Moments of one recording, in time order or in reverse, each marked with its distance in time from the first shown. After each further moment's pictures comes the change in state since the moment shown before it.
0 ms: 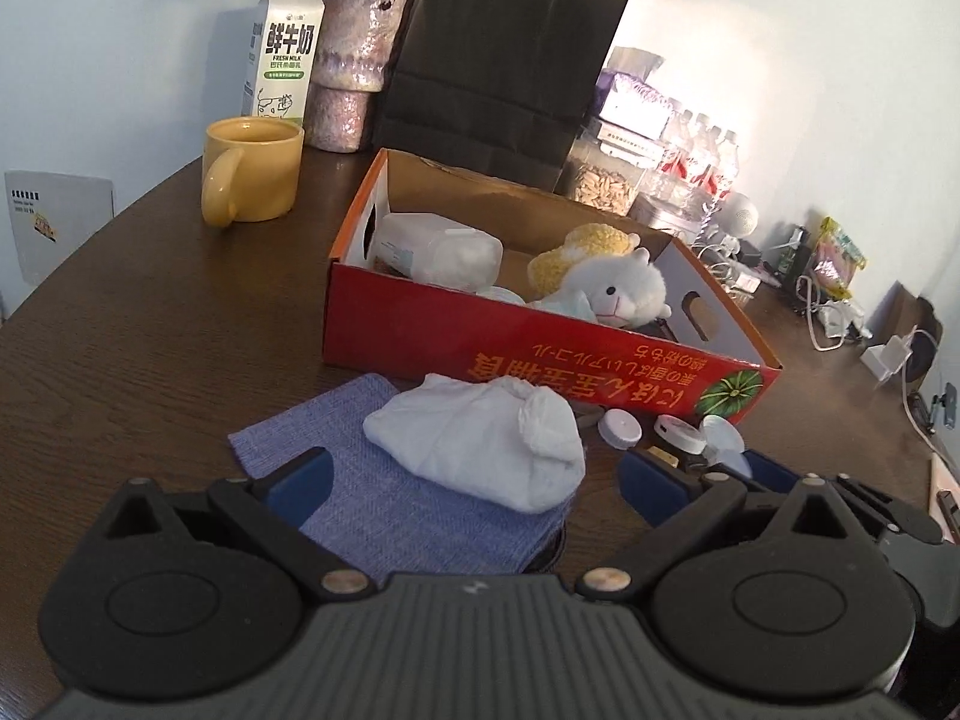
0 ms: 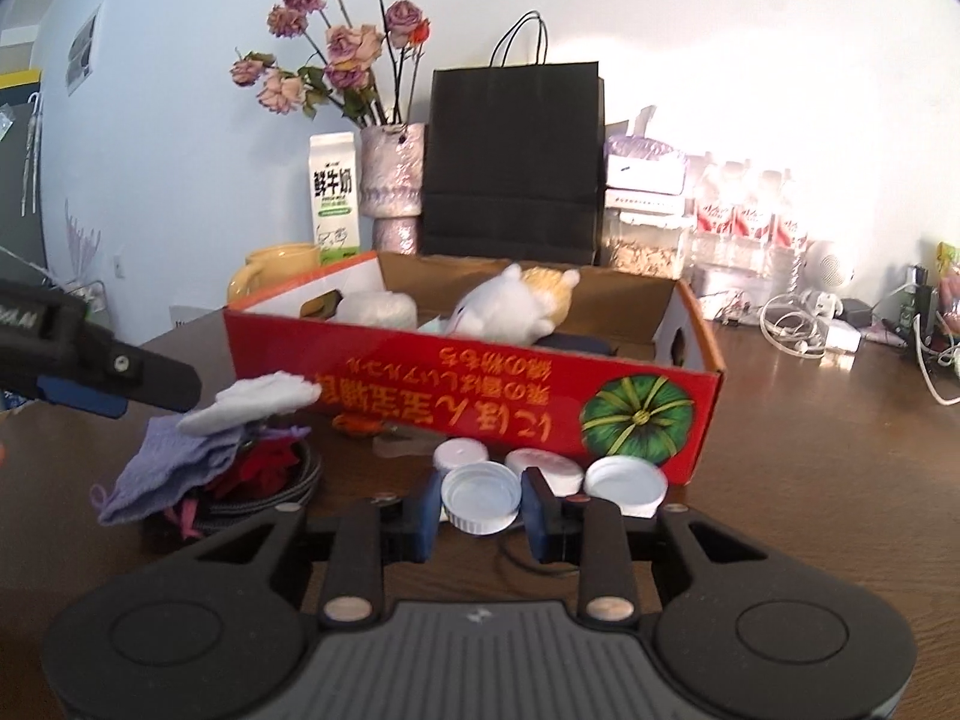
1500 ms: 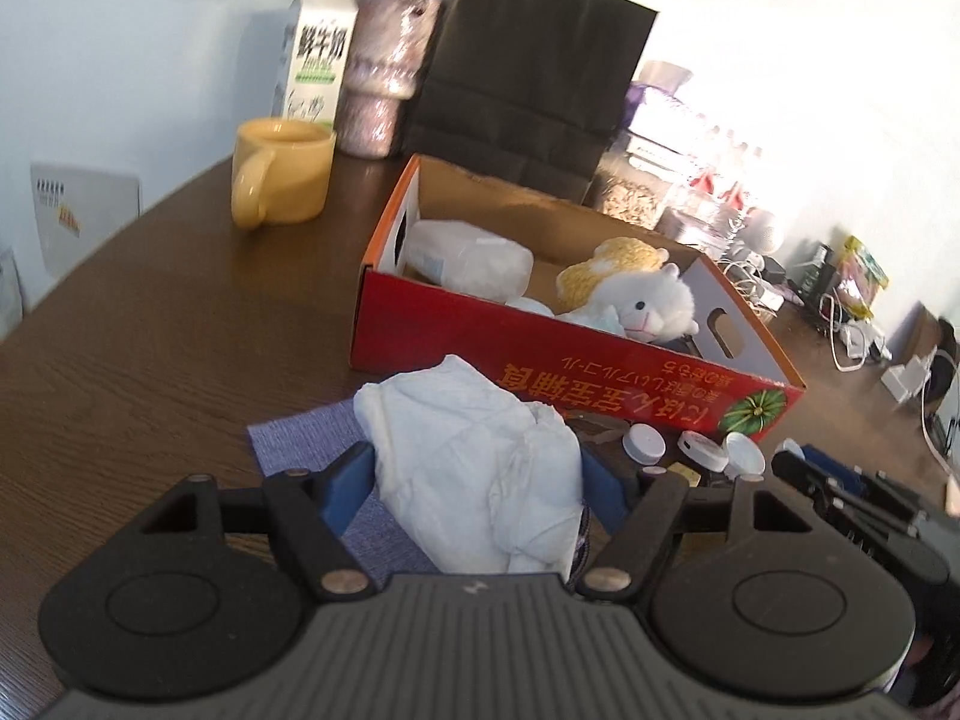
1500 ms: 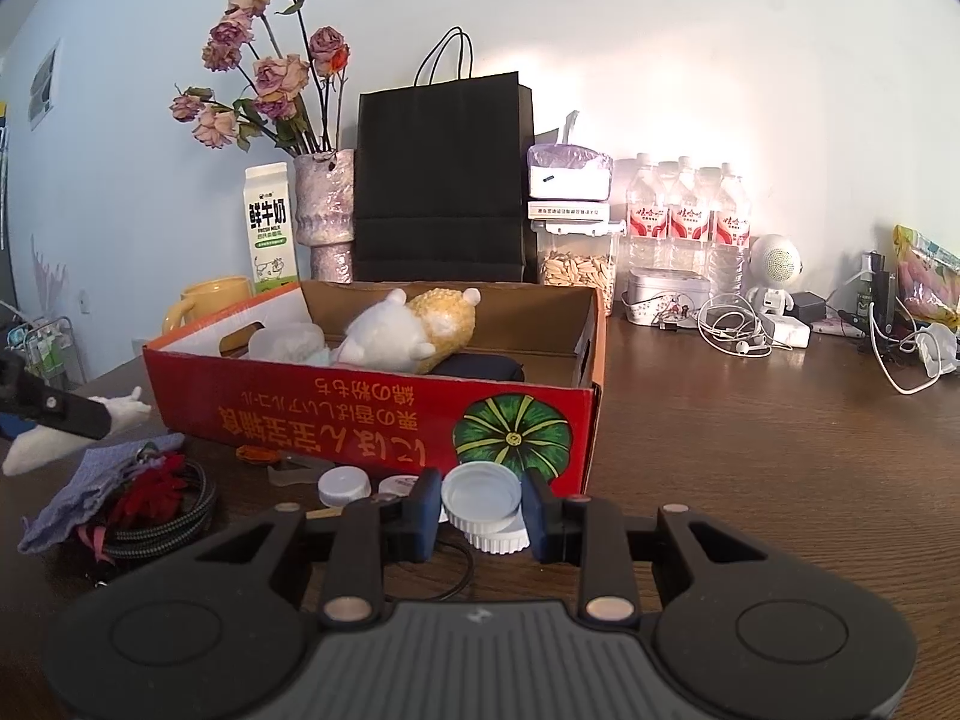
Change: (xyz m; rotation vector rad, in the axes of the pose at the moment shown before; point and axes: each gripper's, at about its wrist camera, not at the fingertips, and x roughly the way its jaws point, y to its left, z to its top) left arm -0.004 0.005 -0.005 -0.027 -0.038 0.046; right arm 0.004 -0.048 -0.002 0.063 -0.027 -0.040
